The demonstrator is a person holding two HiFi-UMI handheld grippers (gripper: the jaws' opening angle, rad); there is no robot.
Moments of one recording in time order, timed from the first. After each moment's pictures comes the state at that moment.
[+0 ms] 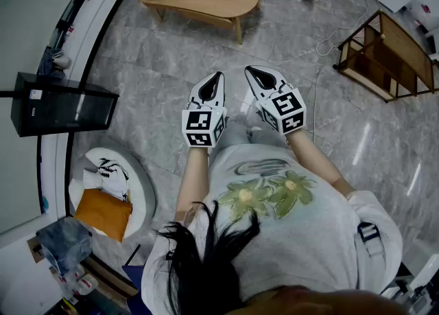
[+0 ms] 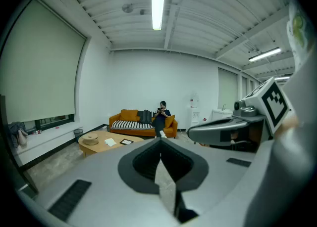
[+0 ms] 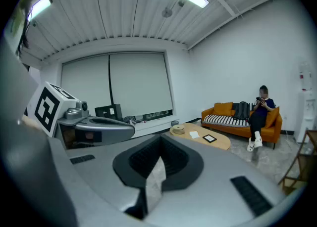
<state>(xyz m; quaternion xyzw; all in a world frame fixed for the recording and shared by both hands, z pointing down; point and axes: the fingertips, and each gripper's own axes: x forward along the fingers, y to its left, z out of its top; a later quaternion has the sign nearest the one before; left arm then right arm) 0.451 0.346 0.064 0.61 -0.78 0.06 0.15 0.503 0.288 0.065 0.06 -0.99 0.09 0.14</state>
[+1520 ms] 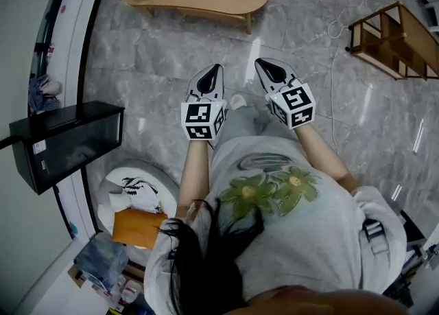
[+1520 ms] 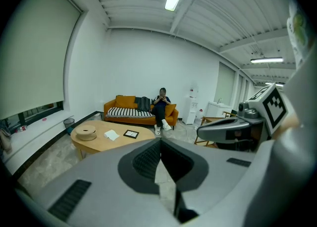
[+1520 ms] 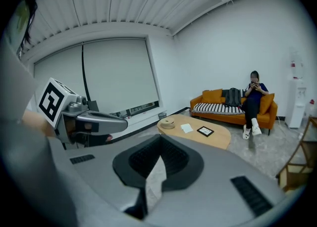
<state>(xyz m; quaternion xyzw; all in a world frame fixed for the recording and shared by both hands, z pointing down) 0.215 0.284 0.134 0.65 -0.72 0.09 0.23 0.302 0.219 0.137 0.14 -0.96 0.14 0.19</state>
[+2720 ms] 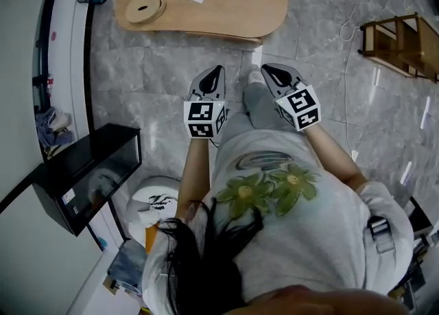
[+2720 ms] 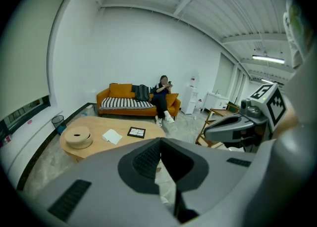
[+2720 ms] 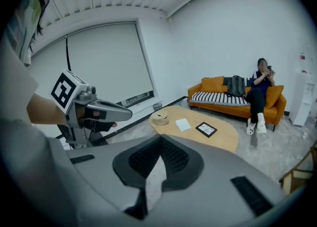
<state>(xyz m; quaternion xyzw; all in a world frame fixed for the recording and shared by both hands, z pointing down) 0.045 0.141 0.195 0.68 -0.67 0.13 0.28 0.152 0.092 0.201 0.14 -0.94 0.16 0.25</state>
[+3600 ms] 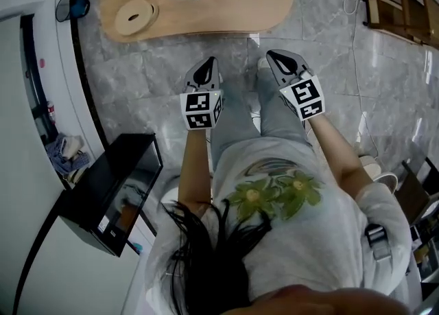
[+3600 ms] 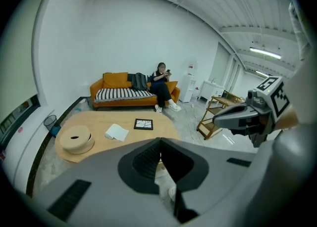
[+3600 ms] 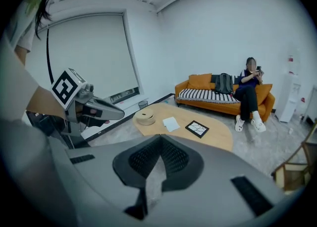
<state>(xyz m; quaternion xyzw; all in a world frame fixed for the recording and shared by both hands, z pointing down) -0.062 0.093 0.266 0.70 -0.62 0.19 0.31 0.081 0.041 0.255 0.23 -0.92 0.16 0.28</state>
